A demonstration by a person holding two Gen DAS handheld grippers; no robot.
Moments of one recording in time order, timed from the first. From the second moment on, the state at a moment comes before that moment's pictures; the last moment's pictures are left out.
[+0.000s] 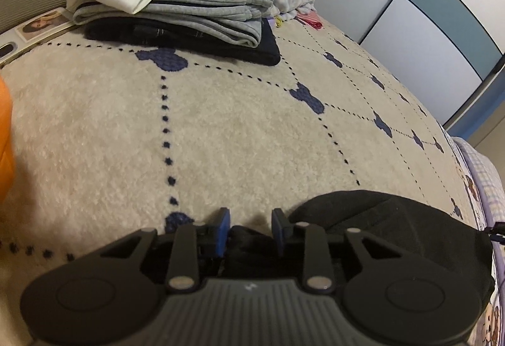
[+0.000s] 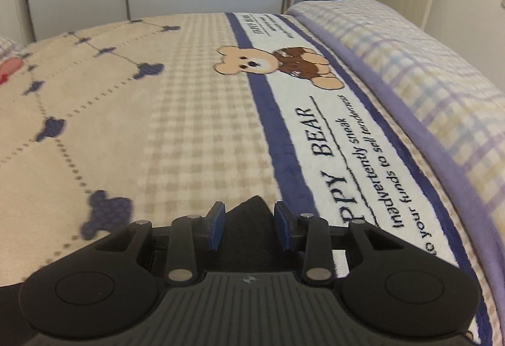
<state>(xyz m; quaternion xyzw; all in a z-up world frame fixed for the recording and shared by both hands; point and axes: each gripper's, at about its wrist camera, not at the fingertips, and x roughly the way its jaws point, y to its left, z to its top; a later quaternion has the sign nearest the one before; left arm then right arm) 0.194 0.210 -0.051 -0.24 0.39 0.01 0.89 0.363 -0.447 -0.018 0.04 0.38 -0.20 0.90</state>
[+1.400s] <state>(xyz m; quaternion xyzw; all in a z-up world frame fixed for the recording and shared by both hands) 0.178 0.170 -0.008 -0.16 0.26 -0.01 0.95 0.356 -0.462 0.008 0.00 0.37 -0.23 0.90</state>
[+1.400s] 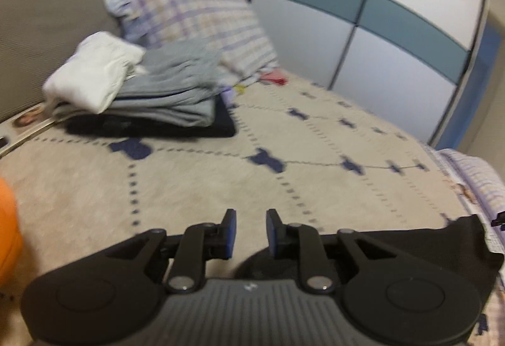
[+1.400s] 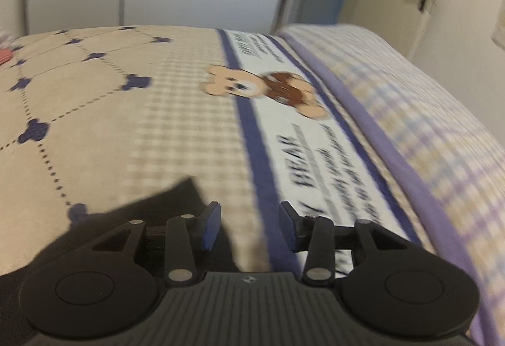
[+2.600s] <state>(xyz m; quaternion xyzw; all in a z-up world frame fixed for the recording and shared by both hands) 0.178 0.096 -0.029 -0.16 0.32 -0.22 0.91 0.316 -0.433 -0.034 0.11 0.48 -0.26 0.83</state>
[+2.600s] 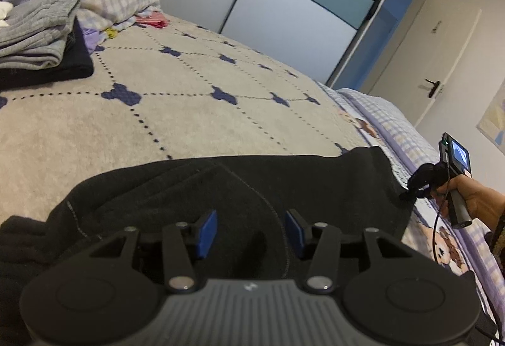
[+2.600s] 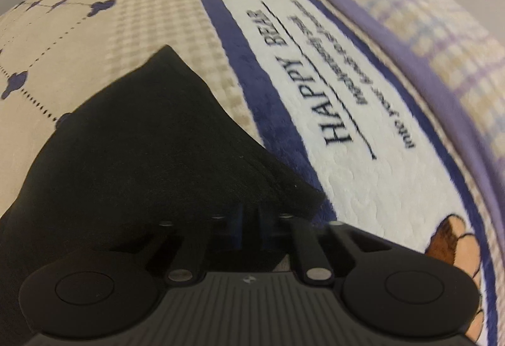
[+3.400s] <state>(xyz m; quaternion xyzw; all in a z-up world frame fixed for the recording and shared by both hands) 0.164 0.041 -0.040 -0.06 0.34 -0.34 0.87 0.209 -0.390 -0.013 0.06 0.33 -0.19 0.92</state>
